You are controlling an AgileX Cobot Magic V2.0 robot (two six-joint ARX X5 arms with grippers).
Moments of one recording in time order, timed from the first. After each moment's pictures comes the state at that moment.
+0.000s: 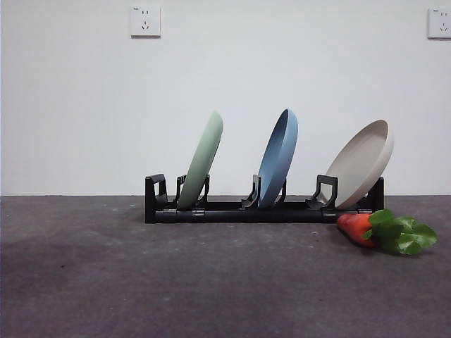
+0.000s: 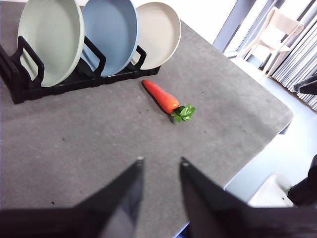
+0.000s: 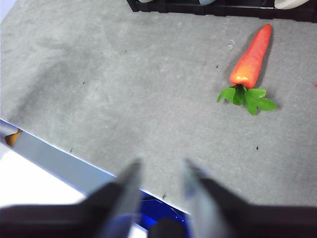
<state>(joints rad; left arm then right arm) -0.05 0.50 0.80 -0.79 0.73 -0.05 0.07 0.69 1.02 -1.16 -0.50 -0.09</state>
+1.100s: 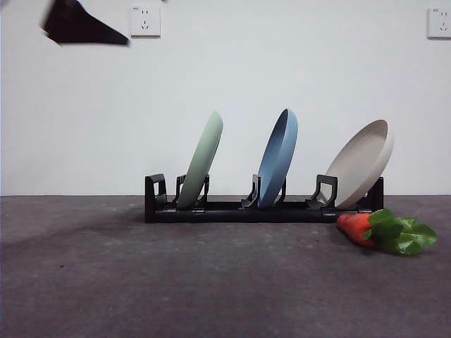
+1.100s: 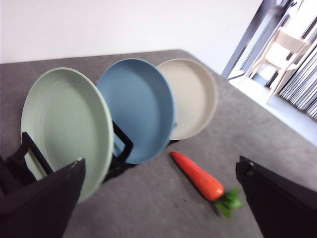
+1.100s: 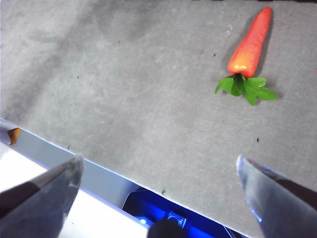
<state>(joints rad) -0.26 1.33 1.12 -0.13 0.55 -0.15 0.07 0.75 1.02 -1.16 -0.50 -0.08</state>
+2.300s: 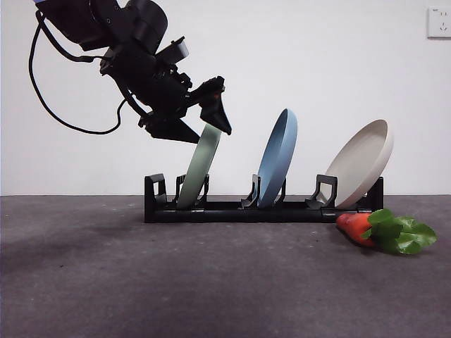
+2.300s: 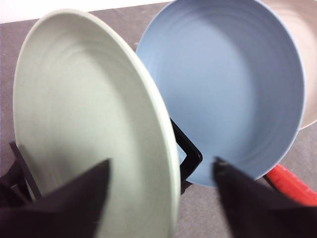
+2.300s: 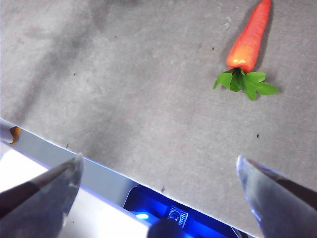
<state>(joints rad) -0.41 1.94 1.46 0.00 0.27 -0.09 0.07 0.78 1.02 -1.16 -0.50 -0.07</state>
